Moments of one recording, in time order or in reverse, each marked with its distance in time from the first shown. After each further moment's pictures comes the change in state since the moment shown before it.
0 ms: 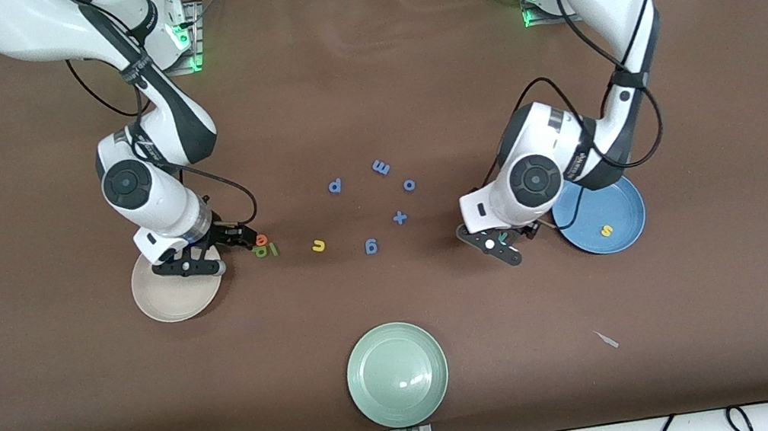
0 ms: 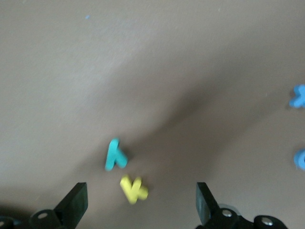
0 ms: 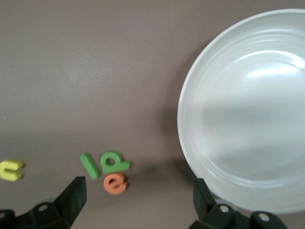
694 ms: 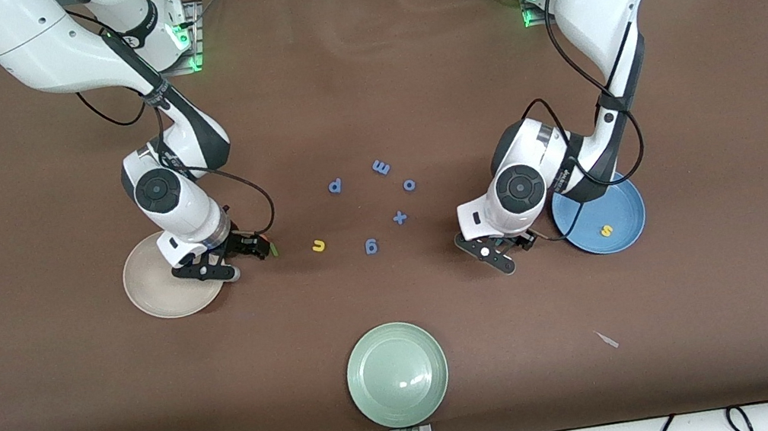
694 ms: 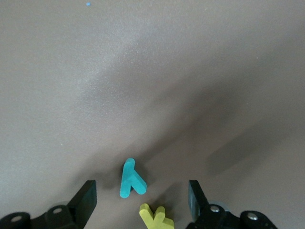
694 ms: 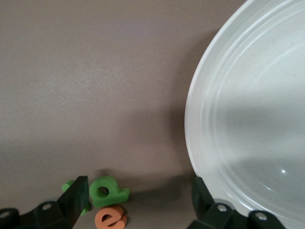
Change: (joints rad) left arm 0.000 0.061 0.010 -0.003 0.104 0.068 -0.001; right arm 0.001 0.092 0.006 0.005 -0.121 0.109 0.154
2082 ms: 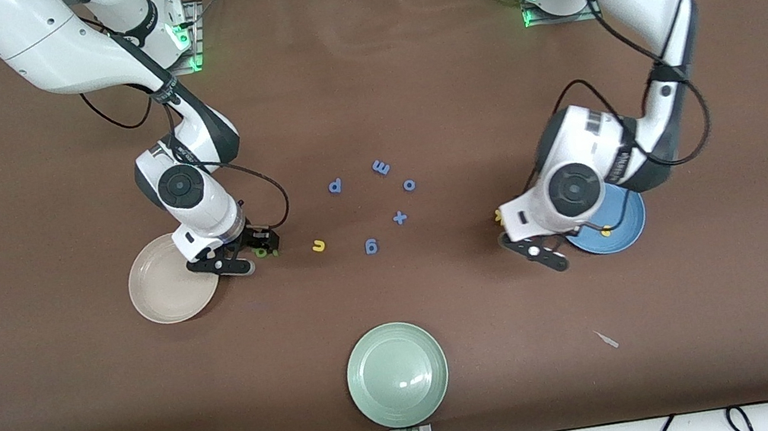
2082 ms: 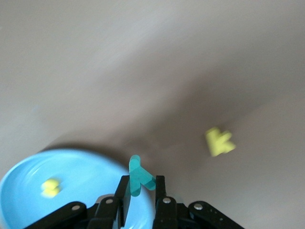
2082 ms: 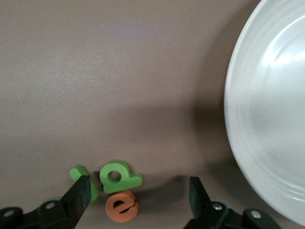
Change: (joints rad) left arm 0.134 -0.109 0.019 0.018 0.009 -0.251 0.041; right arm -0.001 0.024 0.044 0.024 -0.099 -0.066 0.096
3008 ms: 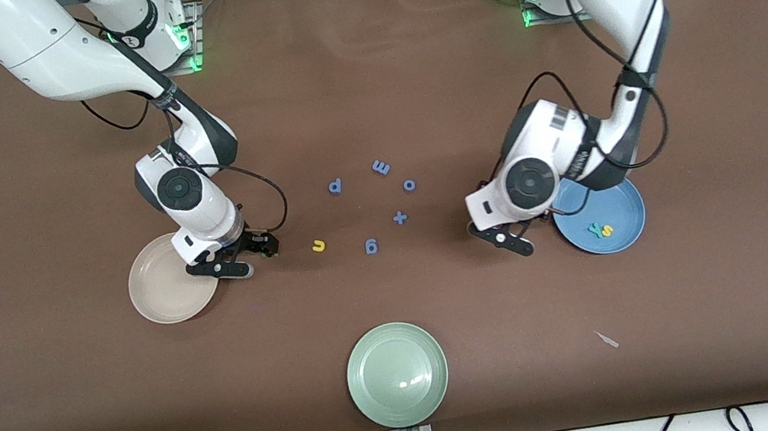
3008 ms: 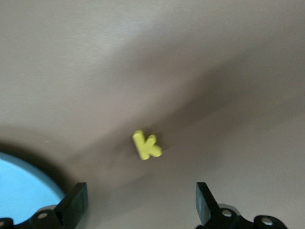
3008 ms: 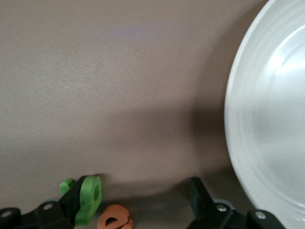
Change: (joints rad) left arm -0.068 0.032 -0.120 -0.039 0.044 0.022 -0.257; right arm -0.001 0.025 -0.014 0.000 -0.027 0.050 0.005
